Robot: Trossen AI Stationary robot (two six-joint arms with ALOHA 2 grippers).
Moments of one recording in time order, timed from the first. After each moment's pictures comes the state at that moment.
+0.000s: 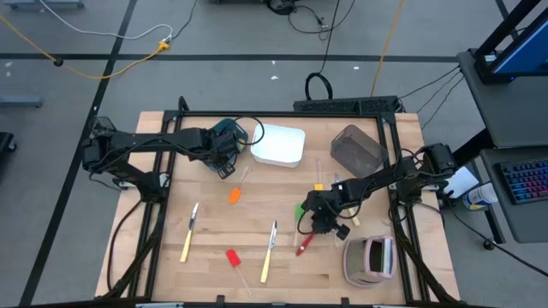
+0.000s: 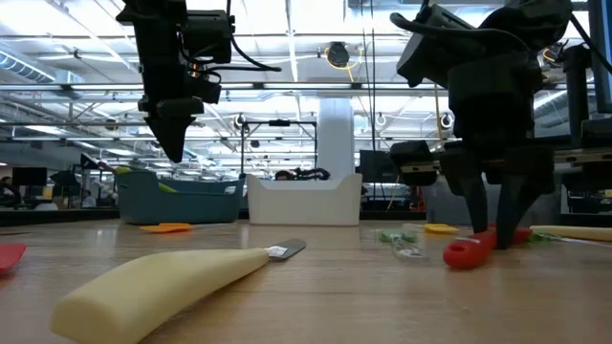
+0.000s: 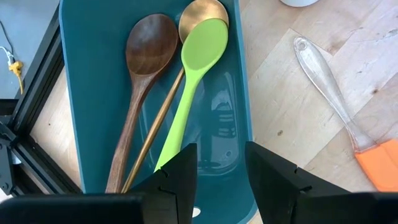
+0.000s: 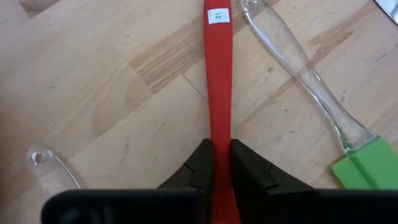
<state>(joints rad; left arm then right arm) 0.28 1.42 1.02 -0.99 -0.33 -0.32 0.16 1.67 0.73 -0.19 -0.34 -0.65</state>
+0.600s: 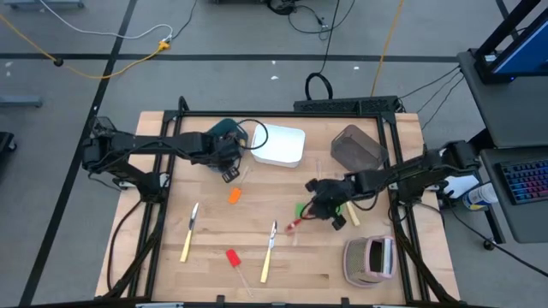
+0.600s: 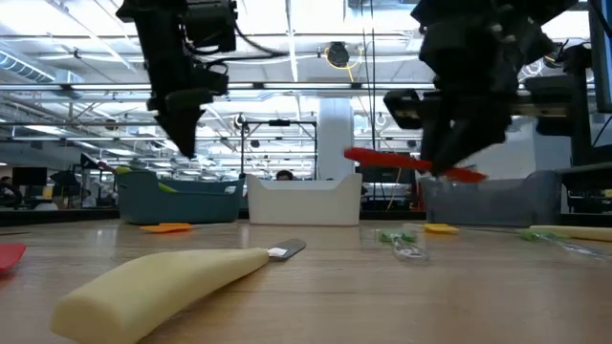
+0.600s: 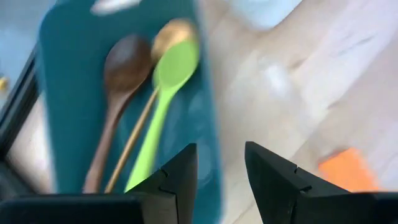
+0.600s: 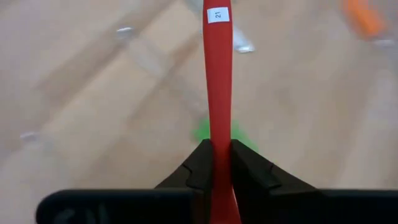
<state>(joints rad) 0.21 1.42 1.02 -0.88 -0.31 -0.33 0.14 1.43 0.72 -0.15 -0.13 -0.49</state>
